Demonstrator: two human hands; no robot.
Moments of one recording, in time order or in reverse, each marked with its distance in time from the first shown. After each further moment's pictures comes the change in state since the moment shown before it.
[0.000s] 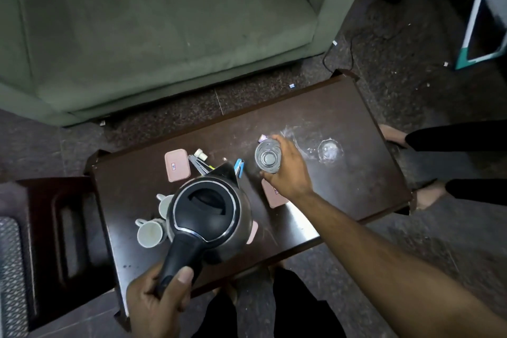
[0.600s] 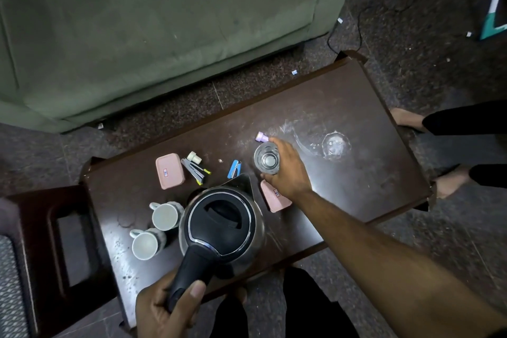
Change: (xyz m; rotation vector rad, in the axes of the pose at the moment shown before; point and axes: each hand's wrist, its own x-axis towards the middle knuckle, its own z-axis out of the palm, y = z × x) left_hand 0.022 0.006 0.033 0.144 -0.223 -0.205; right_hand 0.028 0.059 0.035 0.057 -0.083 0.038
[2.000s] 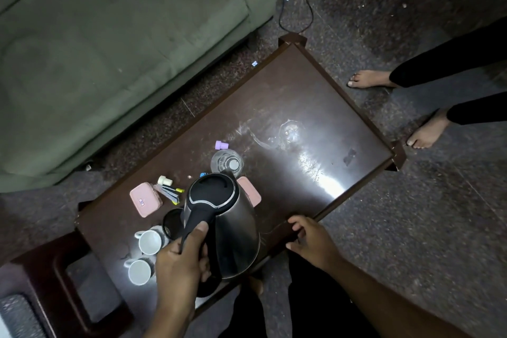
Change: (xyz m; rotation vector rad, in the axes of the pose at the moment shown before) left_hand 0.037 0.048 0.102 -0.014 0.033 -0.169; right_hand -0.194 0.105 -0.029 0.251 -0.212 0.375
